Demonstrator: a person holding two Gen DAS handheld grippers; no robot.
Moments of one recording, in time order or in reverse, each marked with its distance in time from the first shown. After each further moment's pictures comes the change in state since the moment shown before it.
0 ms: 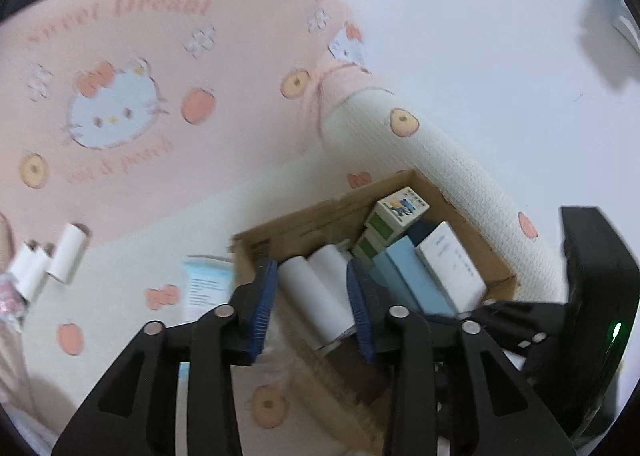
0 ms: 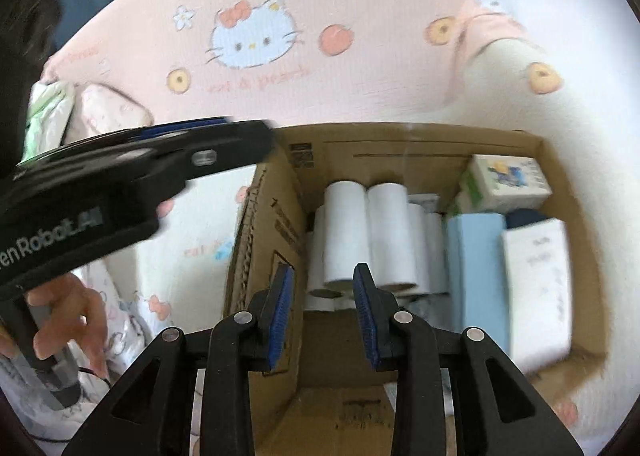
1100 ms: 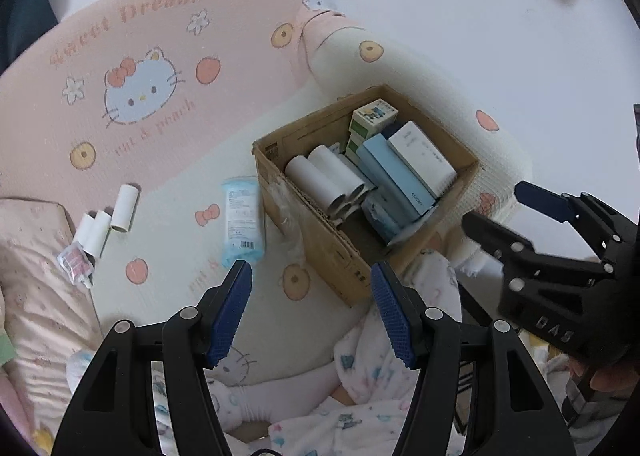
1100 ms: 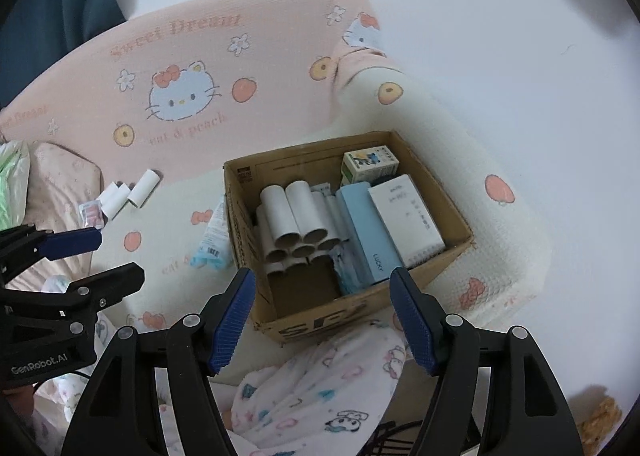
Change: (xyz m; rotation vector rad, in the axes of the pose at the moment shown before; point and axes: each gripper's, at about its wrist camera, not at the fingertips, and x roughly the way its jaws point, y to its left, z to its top) left arm -0.119 -0.044 -0.035 0.163 0.262 0.083; right arm -0.120 0.036 -0.018 0.212 -0.085 -0.315
